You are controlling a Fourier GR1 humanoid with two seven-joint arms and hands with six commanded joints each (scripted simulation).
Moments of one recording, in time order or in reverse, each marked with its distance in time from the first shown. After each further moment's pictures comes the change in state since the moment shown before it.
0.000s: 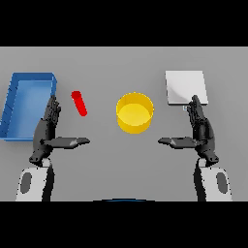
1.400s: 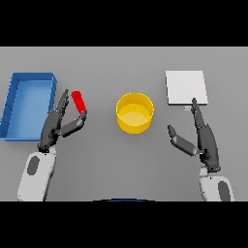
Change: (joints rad) left arm -0.171 0.075 -0.037 0.234 -0.161 -0.007 -0.050; right arm 0.092 -0.079 0.102 -0.122 0.227 -0.045 -0.097
